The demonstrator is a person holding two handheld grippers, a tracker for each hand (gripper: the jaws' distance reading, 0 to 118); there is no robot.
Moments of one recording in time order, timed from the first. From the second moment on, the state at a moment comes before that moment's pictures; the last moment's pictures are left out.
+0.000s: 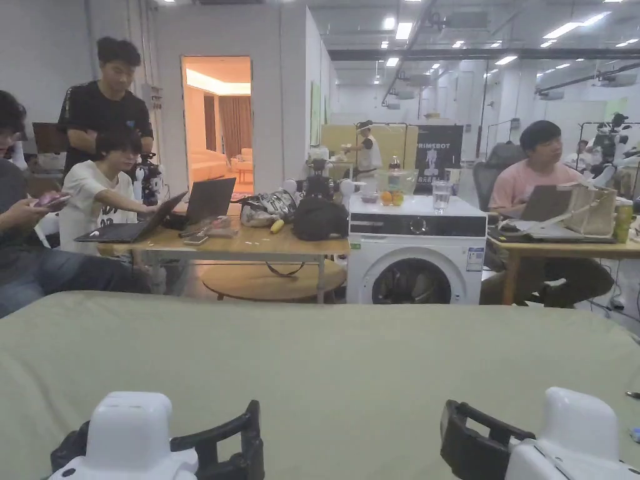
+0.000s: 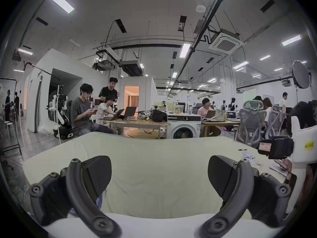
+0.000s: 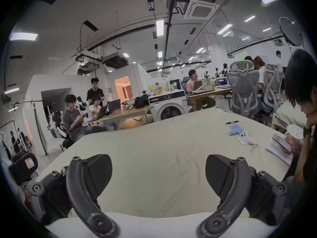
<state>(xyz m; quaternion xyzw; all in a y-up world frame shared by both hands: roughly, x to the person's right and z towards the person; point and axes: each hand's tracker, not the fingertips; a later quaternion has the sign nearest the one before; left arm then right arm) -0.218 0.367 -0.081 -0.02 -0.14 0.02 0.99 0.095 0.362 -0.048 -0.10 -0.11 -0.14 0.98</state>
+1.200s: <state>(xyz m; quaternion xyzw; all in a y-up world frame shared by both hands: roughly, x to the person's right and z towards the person) -0.213 0.374 -0.077 -0.04 -0.18 0.04 0.98 0.105 0.359 -0.052 -0.19 -0.05 -0.23 0.95</state>
